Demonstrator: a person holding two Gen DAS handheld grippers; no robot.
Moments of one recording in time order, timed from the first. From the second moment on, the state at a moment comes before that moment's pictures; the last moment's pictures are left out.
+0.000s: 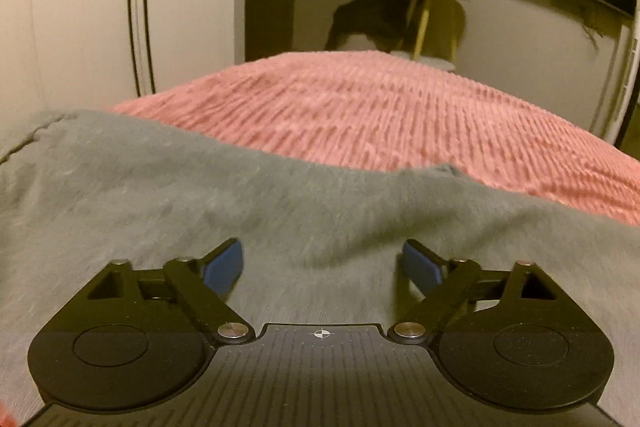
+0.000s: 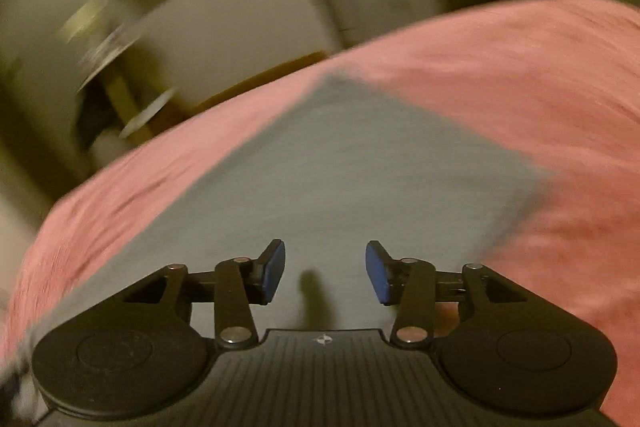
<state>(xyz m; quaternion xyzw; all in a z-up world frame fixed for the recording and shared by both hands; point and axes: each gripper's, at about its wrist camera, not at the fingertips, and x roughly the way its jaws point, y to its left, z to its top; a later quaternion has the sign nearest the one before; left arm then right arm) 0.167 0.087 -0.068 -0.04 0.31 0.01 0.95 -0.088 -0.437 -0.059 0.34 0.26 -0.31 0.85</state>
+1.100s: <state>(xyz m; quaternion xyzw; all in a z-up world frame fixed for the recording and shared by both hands) 0.085 0.056 -0.055 -0.07 0.37 -0.03 0.93 -0.071 -0.478 -0.039 0.33 0.19 -0.29 0.88</state>
